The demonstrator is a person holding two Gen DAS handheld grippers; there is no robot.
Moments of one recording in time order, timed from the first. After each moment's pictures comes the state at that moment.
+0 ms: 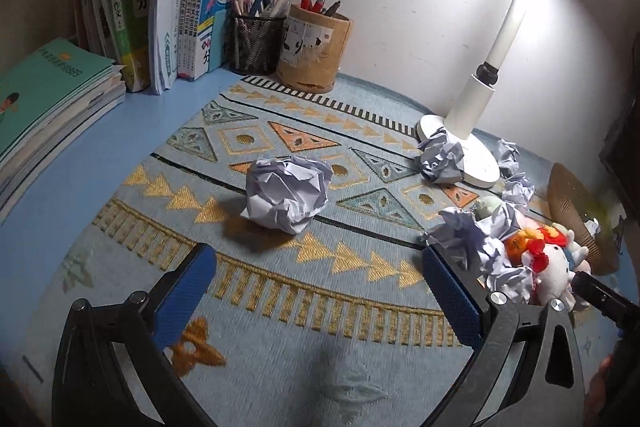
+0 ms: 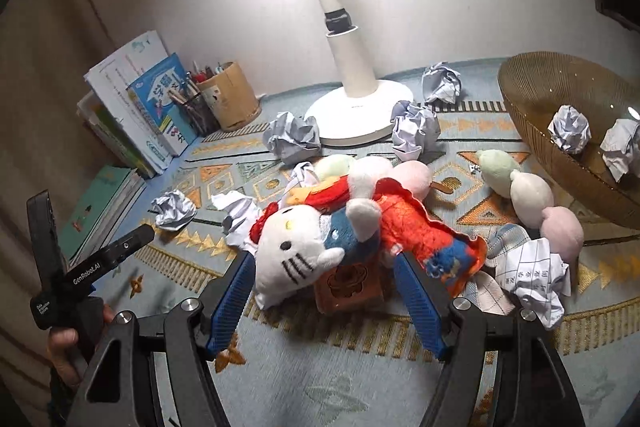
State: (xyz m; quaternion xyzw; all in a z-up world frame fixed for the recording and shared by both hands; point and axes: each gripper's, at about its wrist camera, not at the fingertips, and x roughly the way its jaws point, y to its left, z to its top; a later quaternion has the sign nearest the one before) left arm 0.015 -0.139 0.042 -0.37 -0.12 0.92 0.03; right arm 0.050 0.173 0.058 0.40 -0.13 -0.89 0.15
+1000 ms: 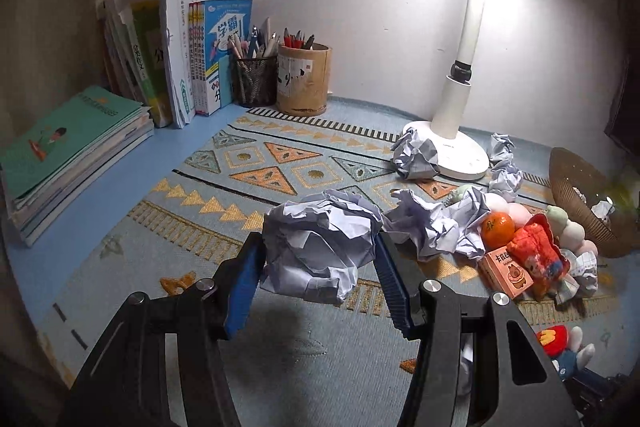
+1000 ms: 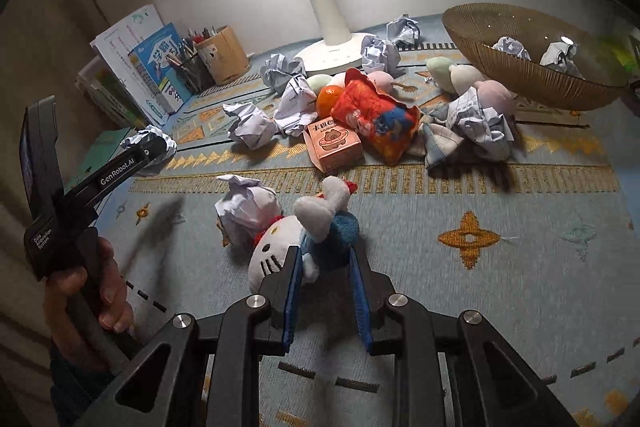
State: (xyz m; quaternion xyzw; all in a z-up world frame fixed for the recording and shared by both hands) left arm 0.080 -0.063 0.072 -0.32 -0.06 0.94 -0.04; right arm 0.171 0.183 0.047 0.44 -0.11 -0.88 0.12
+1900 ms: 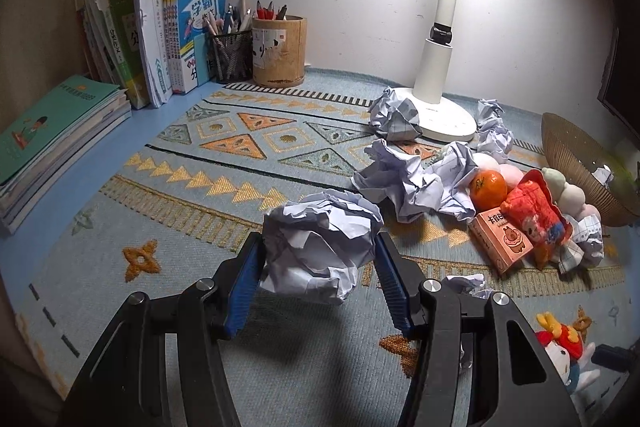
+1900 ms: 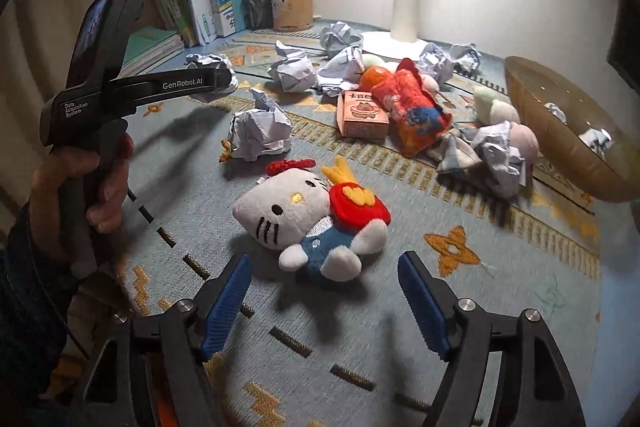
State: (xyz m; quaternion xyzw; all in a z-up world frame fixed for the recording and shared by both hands) left arm 0.081 -0.037 0.041 -0.35 -0.04 0.94 -0.02; right arm 0.179 0.173 0.029 0.43 0.11 -0.87 0.22
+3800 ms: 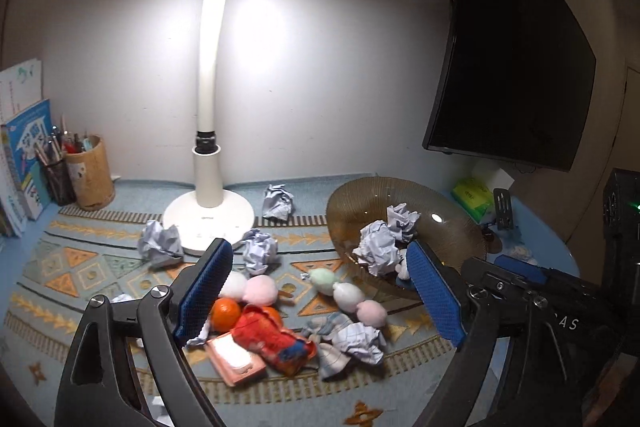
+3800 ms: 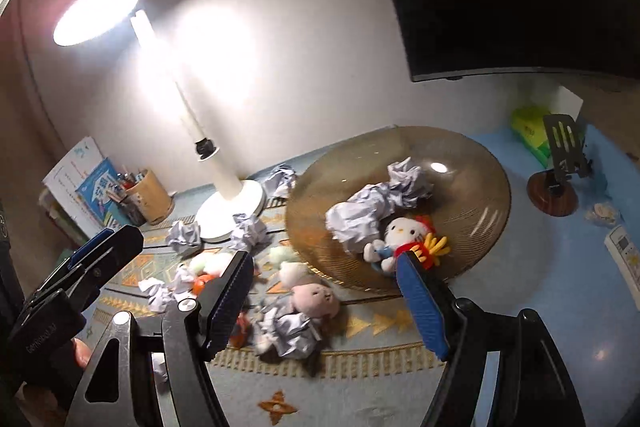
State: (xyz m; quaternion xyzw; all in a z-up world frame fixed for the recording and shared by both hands) left arm 0.076 0.113 0.177 -0.25 -0.03 0.94 0.21; right arm 0.117 0.331 0.156 0.31 -0.14 -0.94 0.05
